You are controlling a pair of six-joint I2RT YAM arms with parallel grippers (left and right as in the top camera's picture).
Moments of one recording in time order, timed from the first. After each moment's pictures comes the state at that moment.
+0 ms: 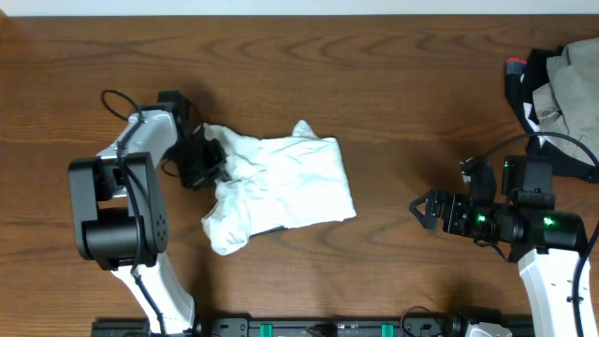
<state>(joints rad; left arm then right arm) 0.09 2.01 1.27 -0.98 0.41 -0.33 -0.11 1.02 0.81 -1.01 -0.47 0.13</state>
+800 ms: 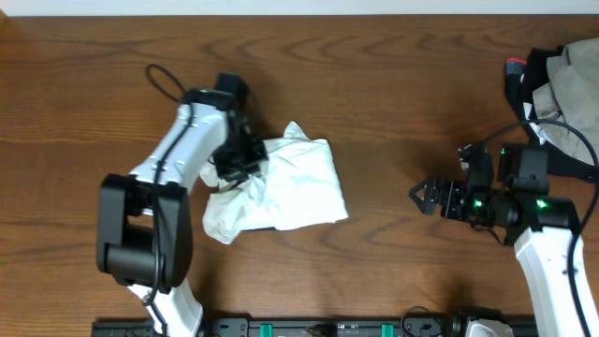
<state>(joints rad) -0.25 1.90 1.36 -1.08 0.25 -0.54 -0.11 1.15 0.80 -0.86 -0.47 0.13</state>
